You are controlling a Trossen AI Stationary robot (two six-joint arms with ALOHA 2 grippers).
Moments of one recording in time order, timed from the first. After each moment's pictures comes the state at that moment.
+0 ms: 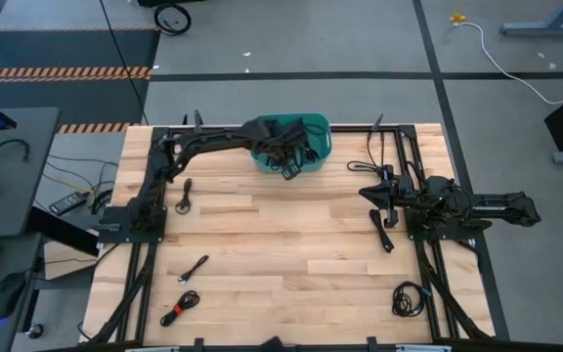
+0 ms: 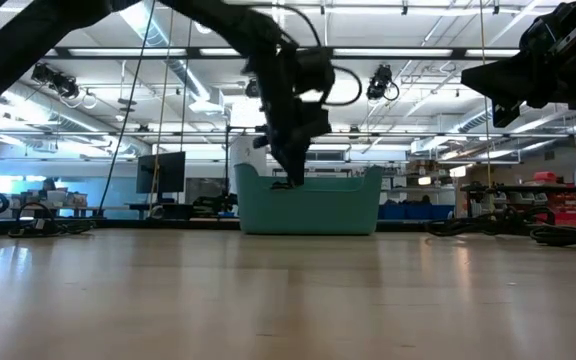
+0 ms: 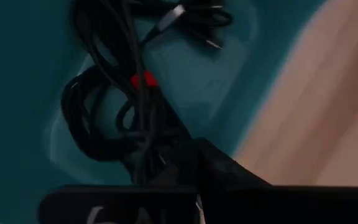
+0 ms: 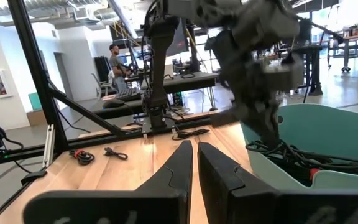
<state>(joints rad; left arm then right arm) 0.37 2.14 1.83 -0.84 -0.19 -0.12 -0.07 0.05 0.01 0.16 0.06 0.14</state>
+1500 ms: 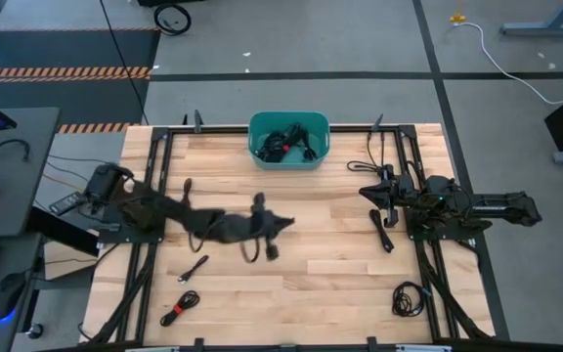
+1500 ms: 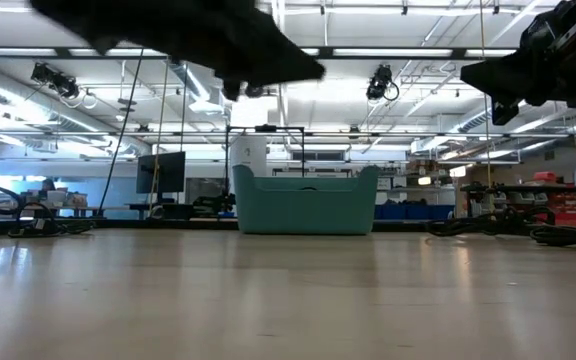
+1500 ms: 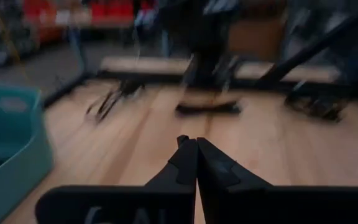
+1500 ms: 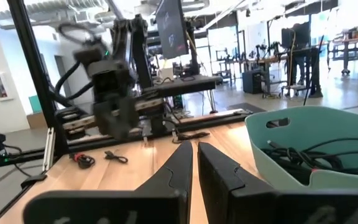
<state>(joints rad) -0.28 1.67 0.79 0.71 -0.53 -0.08 -0.07 0.07 0.01 0.20 0.06 0.14</state>
